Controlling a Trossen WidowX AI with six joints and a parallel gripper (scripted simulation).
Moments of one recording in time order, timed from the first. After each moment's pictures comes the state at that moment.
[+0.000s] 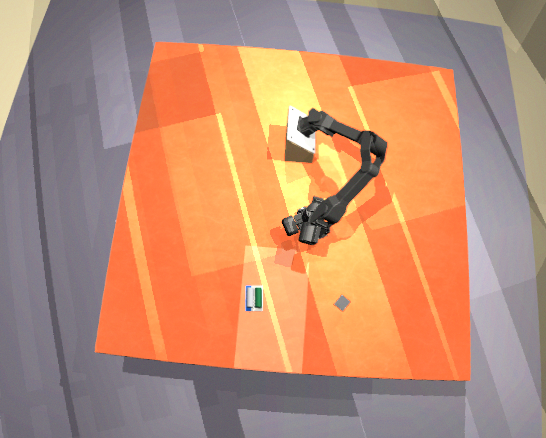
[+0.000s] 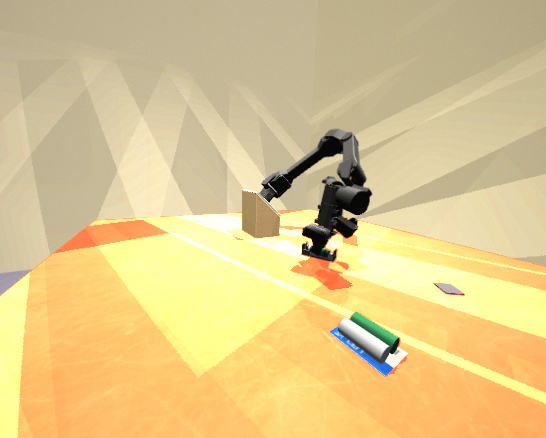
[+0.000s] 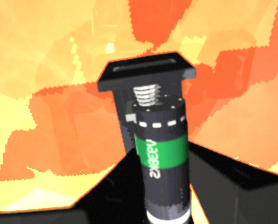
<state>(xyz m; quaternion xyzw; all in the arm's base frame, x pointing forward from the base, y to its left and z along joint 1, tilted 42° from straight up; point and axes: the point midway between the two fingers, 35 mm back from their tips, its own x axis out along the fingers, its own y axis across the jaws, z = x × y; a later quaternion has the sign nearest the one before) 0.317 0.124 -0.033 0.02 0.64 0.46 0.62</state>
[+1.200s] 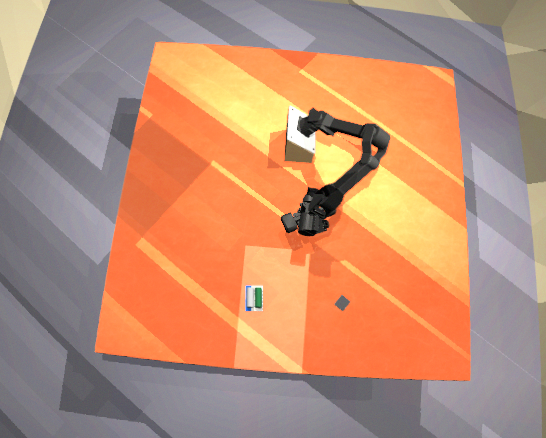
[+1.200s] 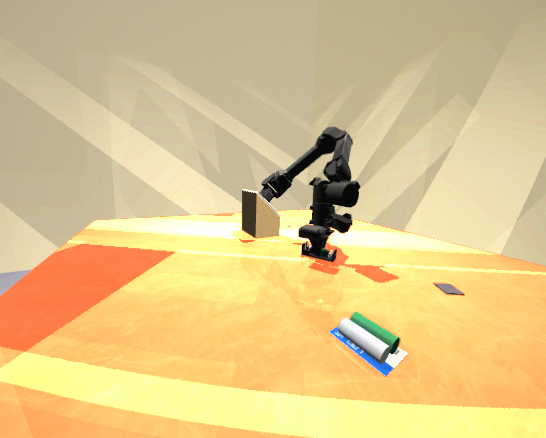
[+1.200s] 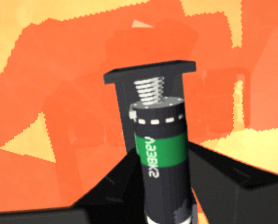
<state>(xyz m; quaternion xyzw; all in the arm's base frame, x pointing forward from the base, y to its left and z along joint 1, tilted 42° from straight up) 0.313 0.125 -0.036 0.06 0.58 0.45 0.68</state>
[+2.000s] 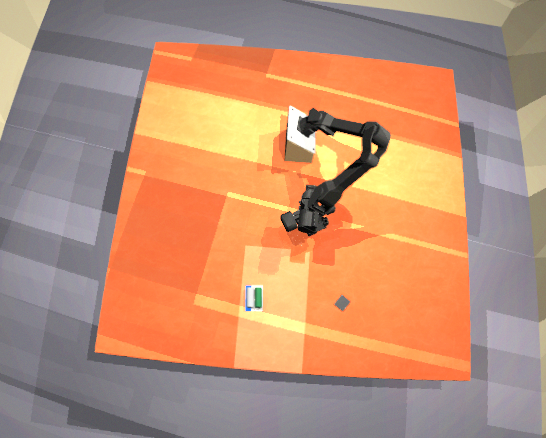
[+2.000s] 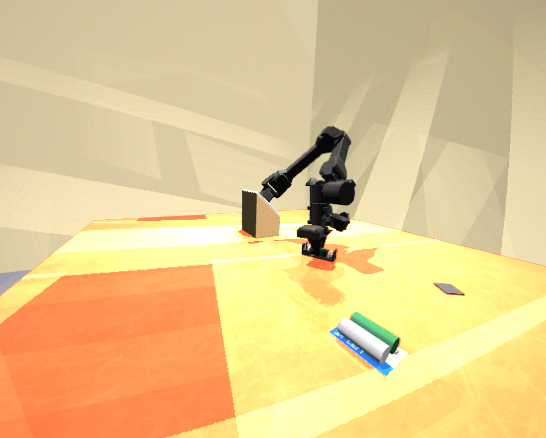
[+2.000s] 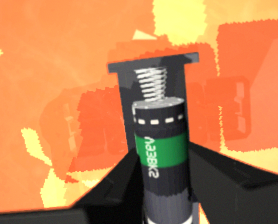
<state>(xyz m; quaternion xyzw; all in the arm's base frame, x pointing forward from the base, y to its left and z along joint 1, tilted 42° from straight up) 0.309 0.124 -0.037 0.06 0.56 0.46 0.69</state>
